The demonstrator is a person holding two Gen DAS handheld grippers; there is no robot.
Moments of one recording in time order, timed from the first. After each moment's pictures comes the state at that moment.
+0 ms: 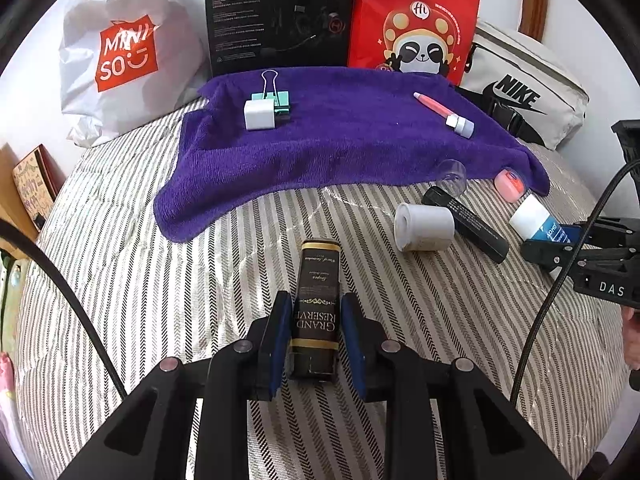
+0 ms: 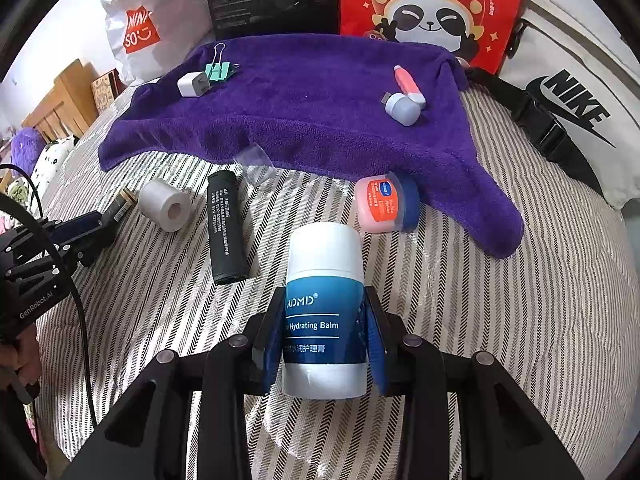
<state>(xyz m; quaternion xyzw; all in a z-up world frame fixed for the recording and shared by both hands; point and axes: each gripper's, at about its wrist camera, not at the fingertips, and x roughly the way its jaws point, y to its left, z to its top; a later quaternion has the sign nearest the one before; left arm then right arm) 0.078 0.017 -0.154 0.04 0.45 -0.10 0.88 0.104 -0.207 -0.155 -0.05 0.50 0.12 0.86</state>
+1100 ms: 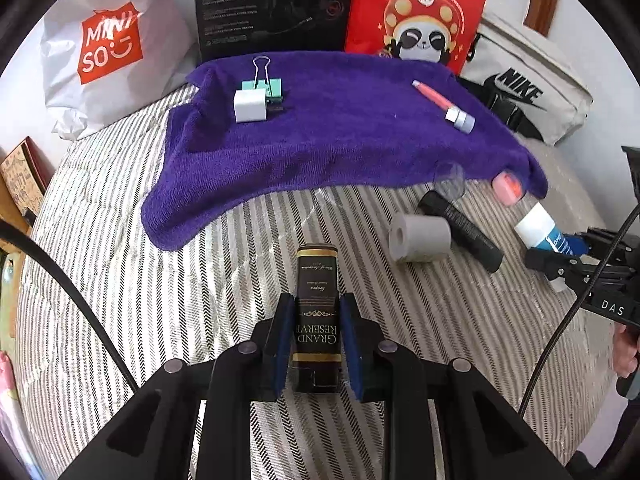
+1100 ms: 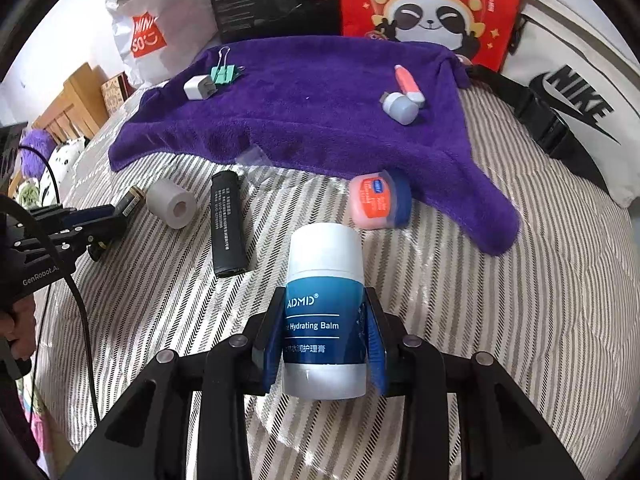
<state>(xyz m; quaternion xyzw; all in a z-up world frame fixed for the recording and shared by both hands) 0.096 0.018 -0.144 0.03 0.50 -0.12 0.86 0.103 -0.220 -0.151 -0.04 0.51 0.14 0.85</state>
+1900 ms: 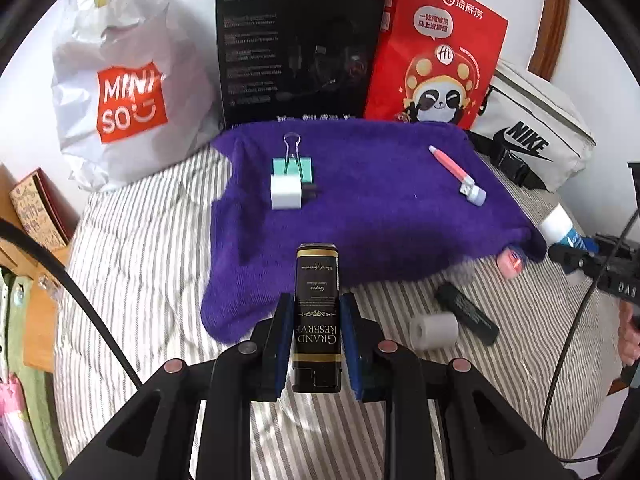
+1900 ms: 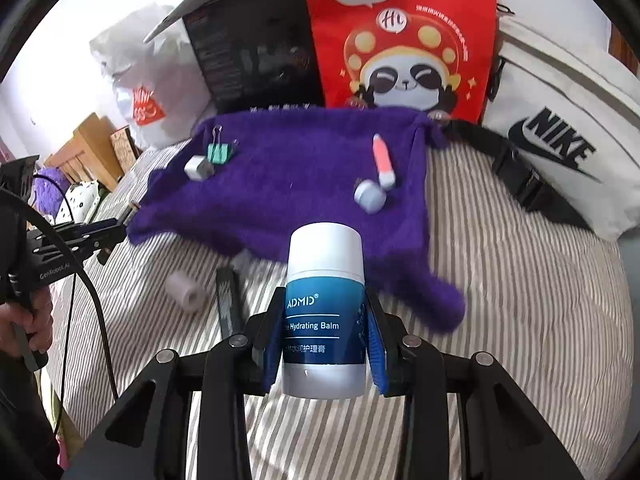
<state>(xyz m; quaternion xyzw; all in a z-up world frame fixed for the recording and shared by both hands) 0.142 0.038 -0.088 0.03 0.46 -0.11 0.88 0.141 -0.248 -0.092 0.01 0.46 0.15 0.88</state>
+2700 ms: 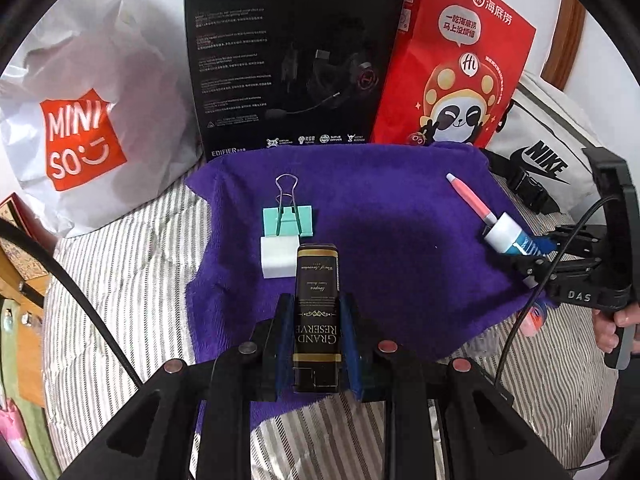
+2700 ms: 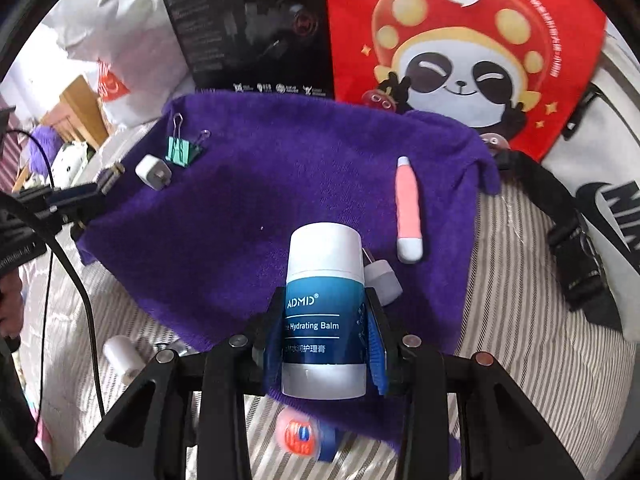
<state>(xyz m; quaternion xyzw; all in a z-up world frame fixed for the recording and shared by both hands) 0.222 0.028 -0.100 0.02 0.47 -0.13 0.87 0.252 -0.215 -0.127 -0.06 0.51 0.18 0.84</state>
